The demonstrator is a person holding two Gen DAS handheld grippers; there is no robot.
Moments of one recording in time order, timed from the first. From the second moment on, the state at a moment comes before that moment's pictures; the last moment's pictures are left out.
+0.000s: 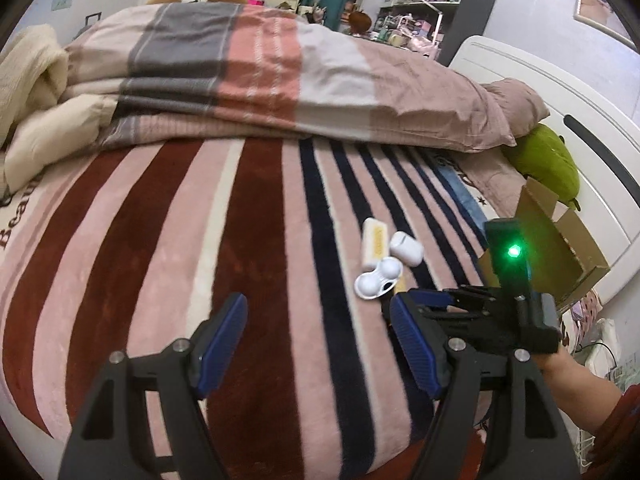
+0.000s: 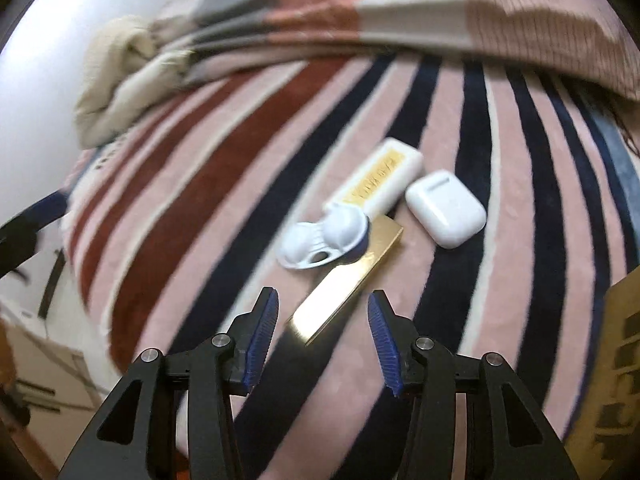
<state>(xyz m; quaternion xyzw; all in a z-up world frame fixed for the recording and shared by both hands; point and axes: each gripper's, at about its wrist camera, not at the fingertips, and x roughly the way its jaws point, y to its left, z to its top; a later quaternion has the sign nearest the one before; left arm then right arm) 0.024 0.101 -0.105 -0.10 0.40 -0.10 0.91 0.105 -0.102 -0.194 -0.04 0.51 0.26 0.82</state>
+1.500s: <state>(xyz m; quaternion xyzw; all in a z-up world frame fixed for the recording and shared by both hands) 0.066 -0.076 -0.011 -0.07 0.34 -0.31 0.89 0.032 -0.194 -0.028 -0.06 0.33 0.35 0.87</state>
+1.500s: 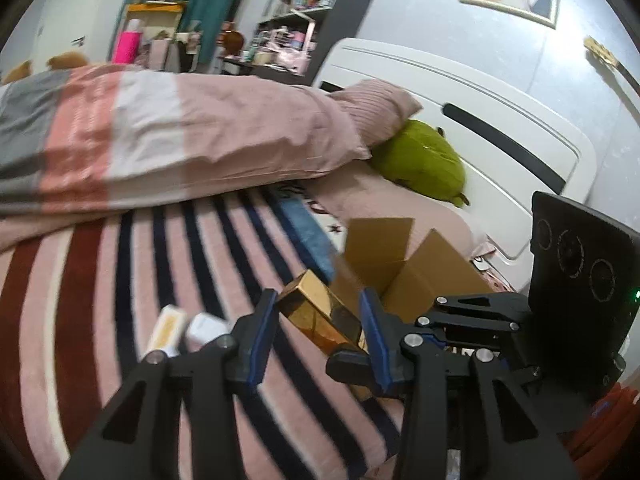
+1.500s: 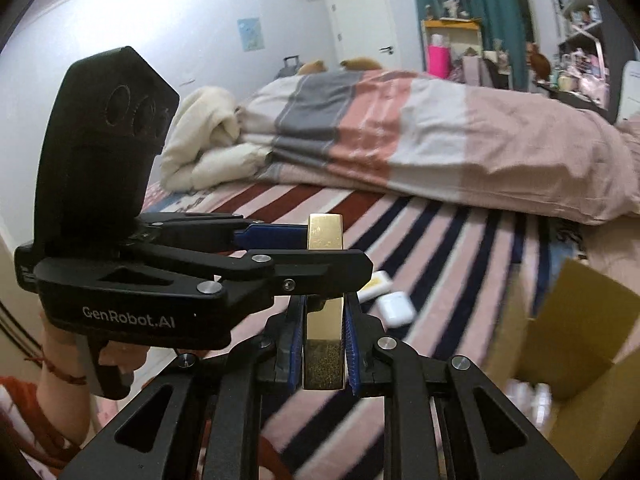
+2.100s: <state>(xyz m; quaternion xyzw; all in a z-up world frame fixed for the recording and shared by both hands) 0.116 -0.218 -0.038 0.01 0.41 -0.36 0.84 0.065 -0.323 -0.045 -0.04 0.40 0.26 0.88</state>
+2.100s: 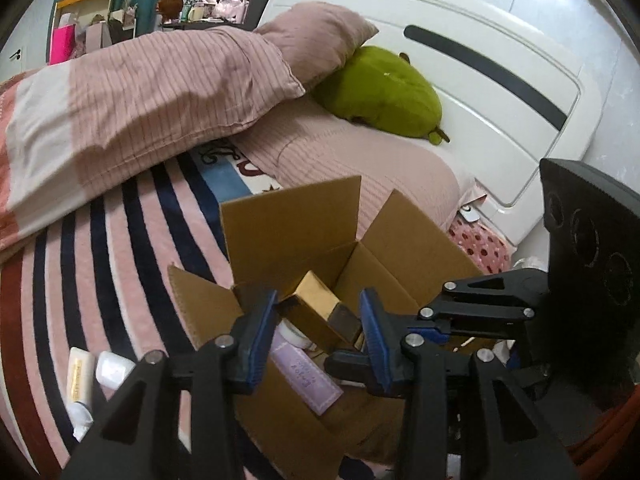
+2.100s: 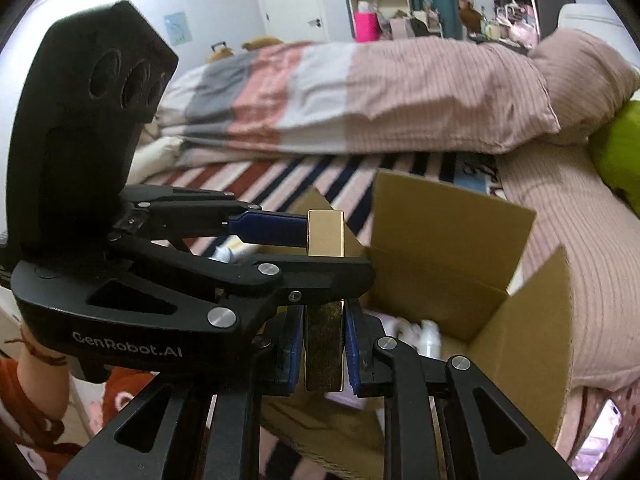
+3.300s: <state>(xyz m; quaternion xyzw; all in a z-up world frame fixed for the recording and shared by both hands) 0.050 0.034 -0.041 -0.04 0.36 -0.15 0.92 0.052 -0.155 -0.053 -0.11 0.41 0.35 0.84</state>
